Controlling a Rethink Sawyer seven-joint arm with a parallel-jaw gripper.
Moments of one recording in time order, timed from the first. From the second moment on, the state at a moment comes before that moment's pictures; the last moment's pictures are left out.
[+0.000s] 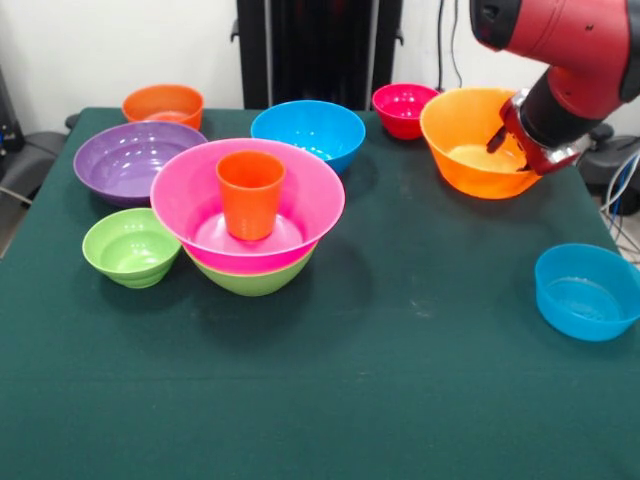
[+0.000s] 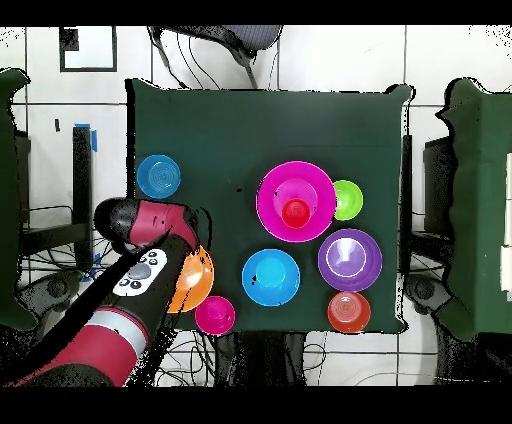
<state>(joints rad) 0.46 -0.18 -0.44 1.44 0.49 0.93 2.67</state>
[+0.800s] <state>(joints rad) 0.47 -0.15 -0.43 1.46 0.53 0.87 2.67</state>
